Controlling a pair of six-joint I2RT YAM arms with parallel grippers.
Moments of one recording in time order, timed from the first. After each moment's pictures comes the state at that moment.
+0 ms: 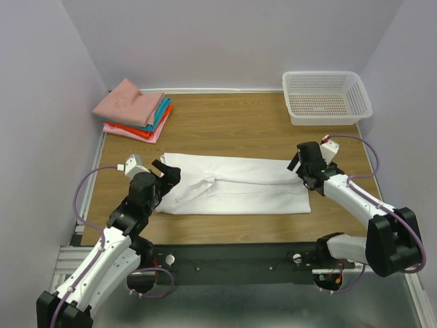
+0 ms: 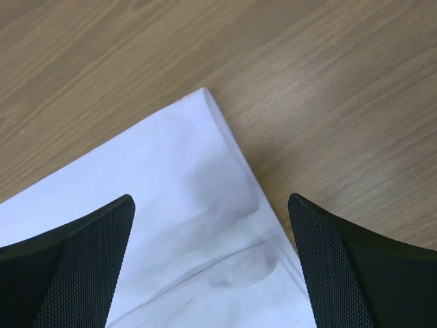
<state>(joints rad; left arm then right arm) -0.43 0.56 0.38 -0.25 -0.29 -0.94 0.31 1.25 0.66 -0.31 0.52 0.74</state>
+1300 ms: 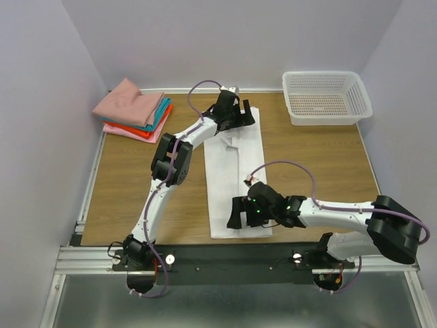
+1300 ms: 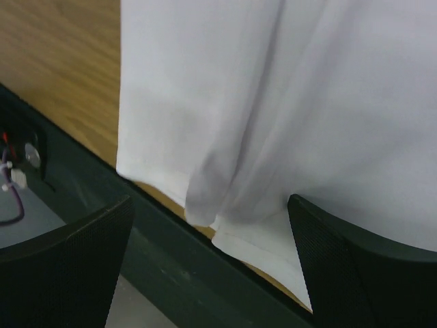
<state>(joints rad) -0.50 2.49 2.05 -0.14 0.17 -0.59 1.01 1.27 0.52 -0.09 -0.08 0.84</state>
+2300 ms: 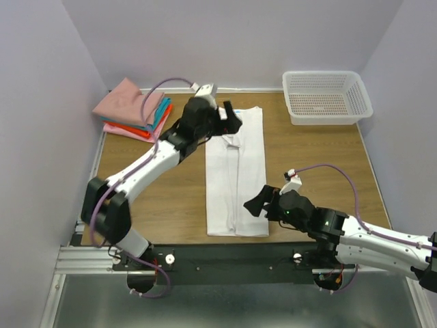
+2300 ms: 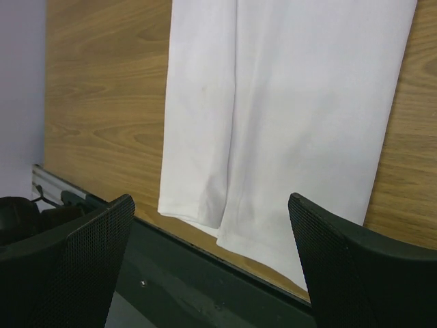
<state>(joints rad) -0.58 1.63 1.36 -0.11 0.05 -0.55 1.09 0.76 0.41 -0.23 0.36 1.04</state>
